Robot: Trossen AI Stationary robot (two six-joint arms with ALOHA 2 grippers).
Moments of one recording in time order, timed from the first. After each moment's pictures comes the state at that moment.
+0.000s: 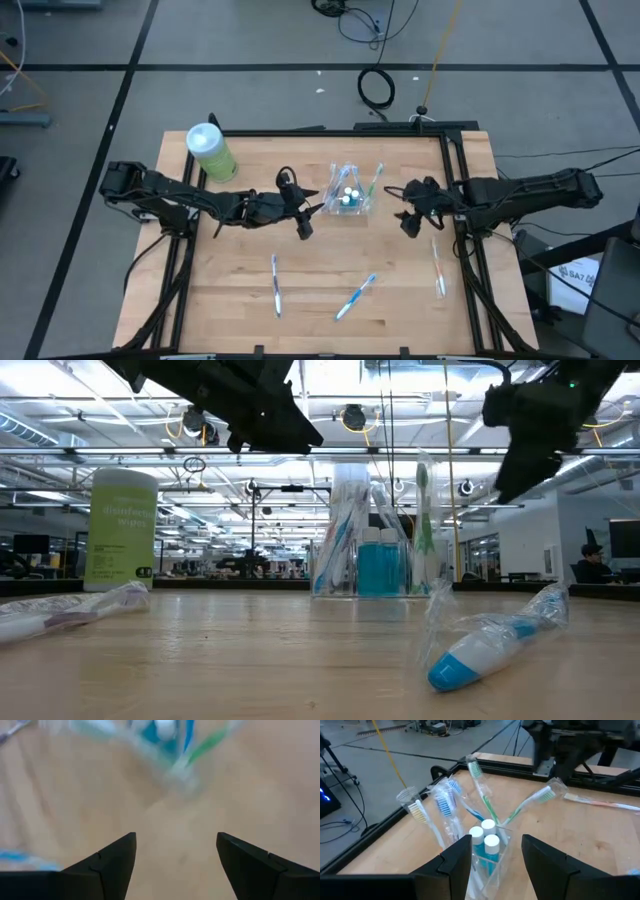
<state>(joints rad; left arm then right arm) -0.11 1.47 0.85 0.28 -0.49 -0.13 0.07 0.90 0.70 -0.75 0.24 0.58</state>
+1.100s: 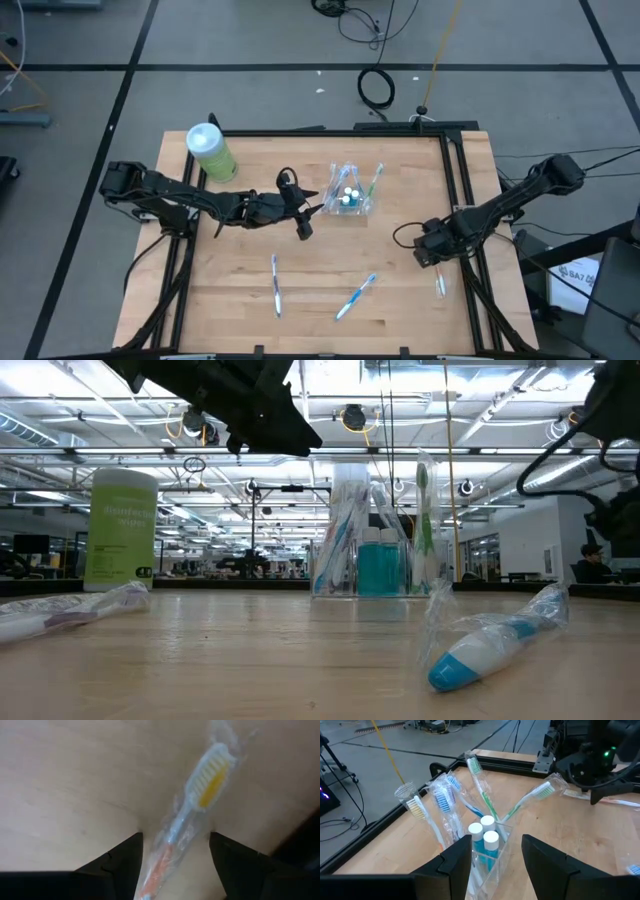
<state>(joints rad) -0.11 1.47 0.85 0.26 -0.49 -0.14 0.43 1.10 0.45 -0.87 -0.21 1.61</state>
